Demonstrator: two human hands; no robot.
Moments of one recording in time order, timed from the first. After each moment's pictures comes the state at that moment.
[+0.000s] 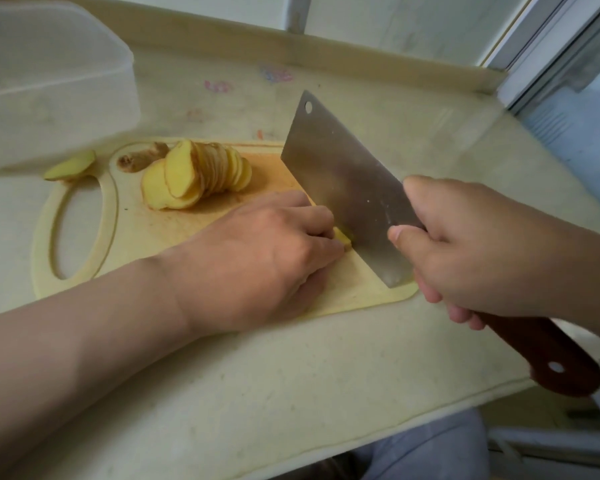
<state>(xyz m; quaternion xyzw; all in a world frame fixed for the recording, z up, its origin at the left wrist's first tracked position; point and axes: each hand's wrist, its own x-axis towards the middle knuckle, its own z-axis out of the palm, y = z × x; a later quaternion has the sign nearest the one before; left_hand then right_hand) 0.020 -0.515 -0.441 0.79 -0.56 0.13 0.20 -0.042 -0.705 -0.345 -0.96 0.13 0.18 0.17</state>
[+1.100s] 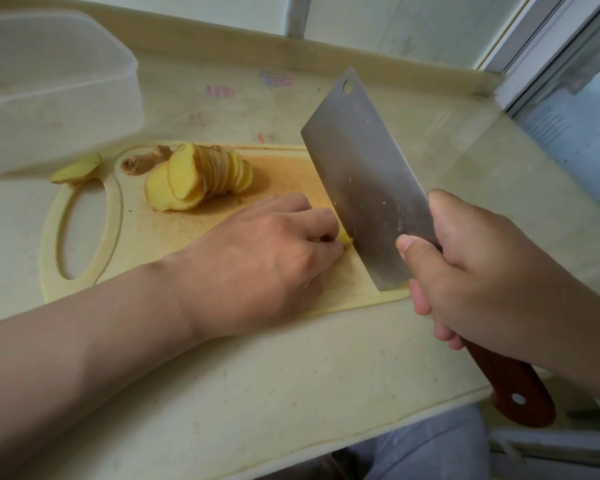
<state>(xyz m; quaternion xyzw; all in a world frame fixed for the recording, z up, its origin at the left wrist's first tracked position) 0.014 -0.513 -0.439 0.80 -0.55 0.14 0.18 -0.073 -0.711 -0.363 -0.97 0.09 0.05 0.23</state>
